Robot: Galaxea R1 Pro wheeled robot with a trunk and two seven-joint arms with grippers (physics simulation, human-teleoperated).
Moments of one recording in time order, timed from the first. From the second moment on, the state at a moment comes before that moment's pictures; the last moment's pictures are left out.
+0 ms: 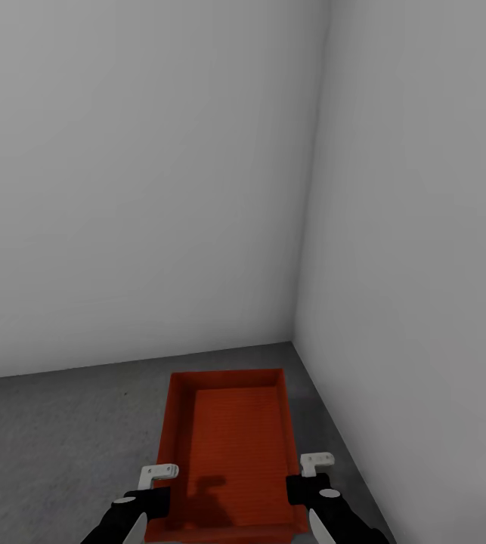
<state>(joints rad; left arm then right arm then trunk) -0.31 0.03 -0.25 -0.75 0.34 0.36 0.22 -0.40 0.06 0.33 -0.59 -0.24 0.20 -0.16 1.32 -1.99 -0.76</state>
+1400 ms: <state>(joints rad) -0.31 0.03 -0.25 -0.75 0.34 0.37 0.22 -0.40 0.06 0.33 -0.59 -0.24 0.20 -0.16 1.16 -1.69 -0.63</state>
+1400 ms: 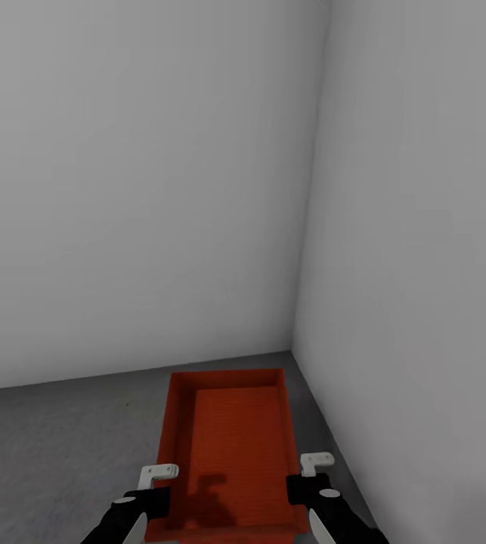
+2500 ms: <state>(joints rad) -0.31 0.03 -0.25 -0.75 0.34 0.36 0.22 -0.40 0.06 0.33 -0.59 -0.24 0.20 -0.16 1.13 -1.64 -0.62</state>
